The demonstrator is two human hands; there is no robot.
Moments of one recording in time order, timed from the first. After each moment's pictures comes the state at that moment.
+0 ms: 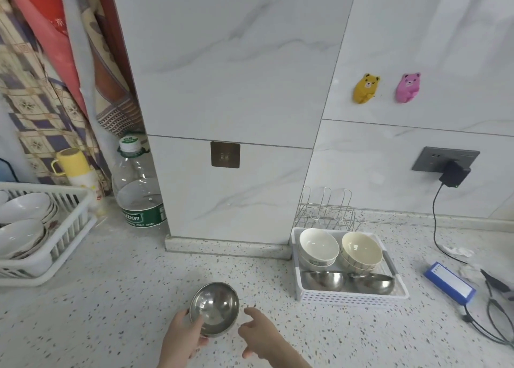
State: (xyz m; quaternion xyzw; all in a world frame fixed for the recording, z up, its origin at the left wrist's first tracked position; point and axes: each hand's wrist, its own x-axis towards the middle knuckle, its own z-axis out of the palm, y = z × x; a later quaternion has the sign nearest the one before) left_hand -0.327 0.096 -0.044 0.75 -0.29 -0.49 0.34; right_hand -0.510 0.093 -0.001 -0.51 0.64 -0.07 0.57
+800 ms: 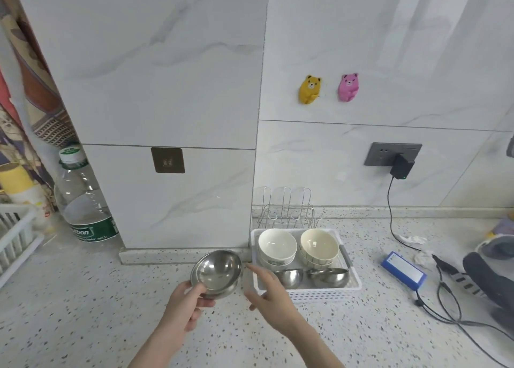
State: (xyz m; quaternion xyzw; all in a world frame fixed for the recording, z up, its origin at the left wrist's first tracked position) left_hand -0.418 0.056 0.024 0.63 -0.32 -0.60 0.38; right_hand -0.633 0.072 0.034 -0.63 0.56 -0.32 0.43
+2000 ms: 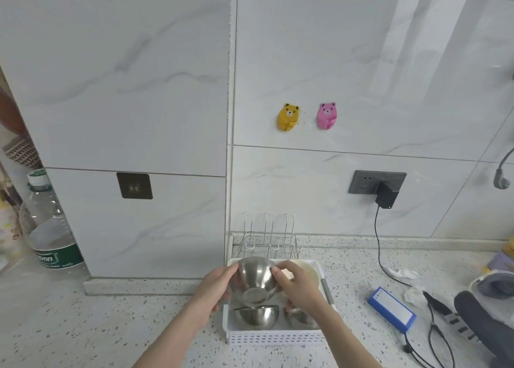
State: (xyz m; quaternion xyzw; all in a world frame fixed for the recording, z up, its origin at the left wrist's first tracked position) left_hand -0.543 -0.016 0.074 0.62 -0.47 -0.54 0.32; right_hand -0.761 -0.007 0.070 -0.62 0.61 -0.34 0.35
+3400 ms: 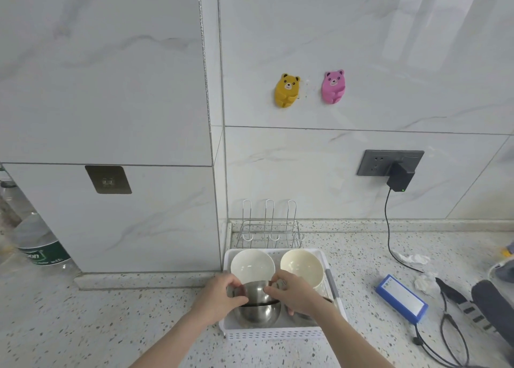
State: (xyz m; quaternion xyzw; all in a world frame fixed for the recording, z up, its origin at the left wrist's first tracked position) left_hand -0.551 -0.045 0.003 0.61 -0.70 -0.33 0.15; right_hand -0.778 -0.039 0.018 -0.65 0.63 -0.14 0.39
